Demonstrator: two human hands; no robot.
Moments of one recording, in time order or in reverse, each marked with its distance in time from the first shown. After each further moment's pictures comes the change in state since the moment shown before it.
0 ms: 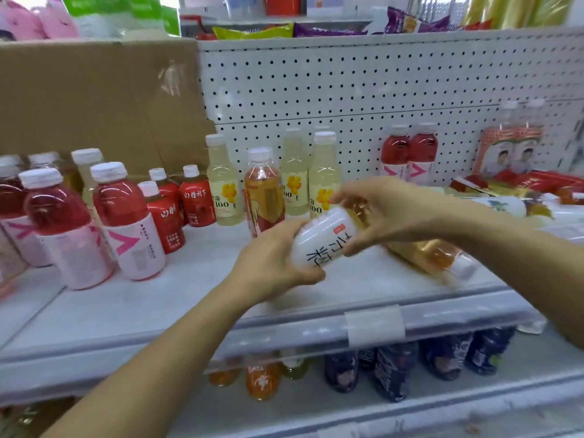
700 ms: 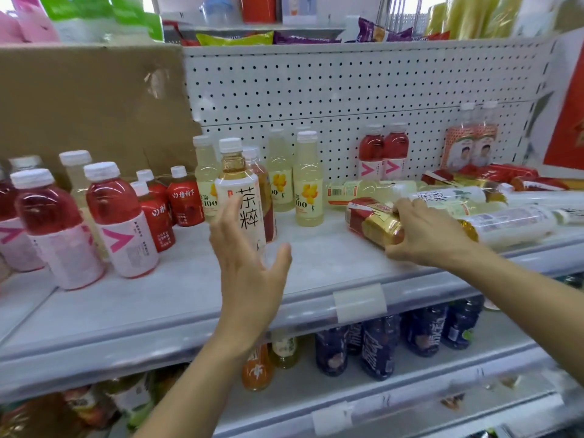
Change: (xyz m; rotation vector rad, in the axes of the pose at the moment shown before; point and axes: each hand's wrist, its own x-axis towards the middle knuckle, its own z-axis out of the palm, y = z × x) left_hand -0.054 0.010 0.021 -0.305 0.649 0.061; right_hand -0.057 0.049 0.041 -0.372 0.158 0.556
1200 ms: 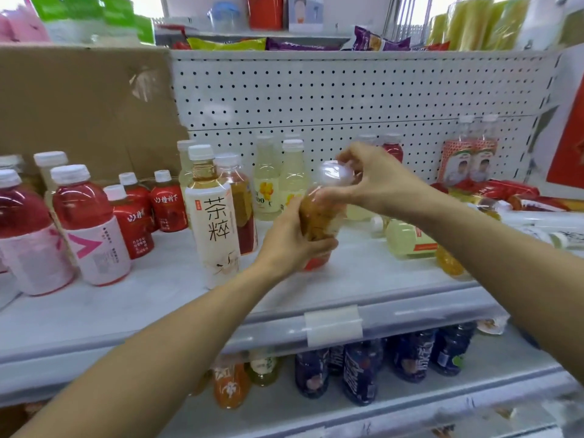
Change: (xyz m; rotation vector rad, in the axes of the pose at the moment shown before) left_hand 0.066 -0.001 0.100 -0.067 -0.474 -0.154; right_hand 0.041 -0.029 -0.070 0.715 0.106 -0.274
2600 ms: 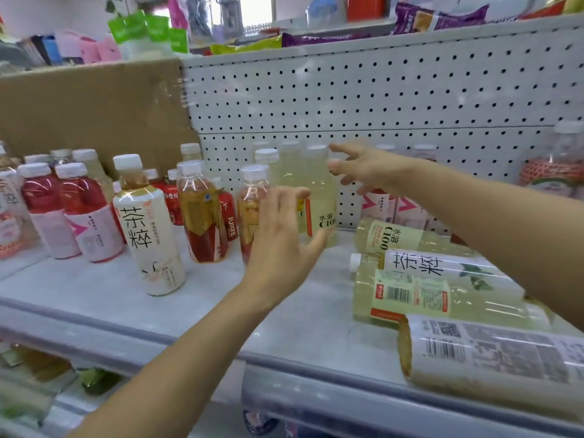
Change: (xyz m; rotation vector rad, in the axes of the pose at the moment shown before) left_hand 0.060 0.063 0.103 0.565 0.513 0.050; right_hand 0.180 0.149 -0.028 0.210 -0.506 -0.104
